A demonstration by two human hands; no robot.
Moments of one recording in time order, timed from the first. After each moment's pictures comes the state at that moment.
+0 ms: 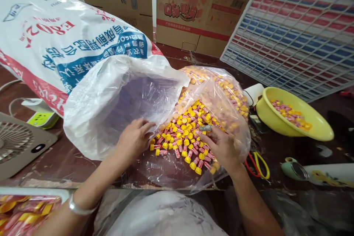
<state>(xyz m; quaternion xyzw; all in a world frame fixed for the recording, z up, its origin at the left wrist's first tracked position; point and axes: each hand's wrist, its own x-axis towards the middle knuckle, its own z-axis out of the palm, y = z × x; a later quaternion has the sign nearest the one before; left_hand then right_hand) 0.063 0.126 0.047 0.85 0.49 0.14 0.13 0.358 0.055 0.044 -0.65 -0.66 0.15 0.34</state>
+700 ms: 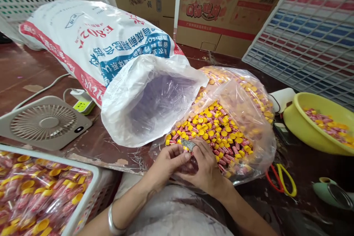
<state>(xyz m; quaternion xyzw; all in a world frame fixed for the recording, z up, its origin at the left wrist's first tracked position) 0.113 0.038 0.042 0.32 0.38 0.34 0.80 0.263 0.025 0.034 -0.45 -0.82 0.06 0.36</state>
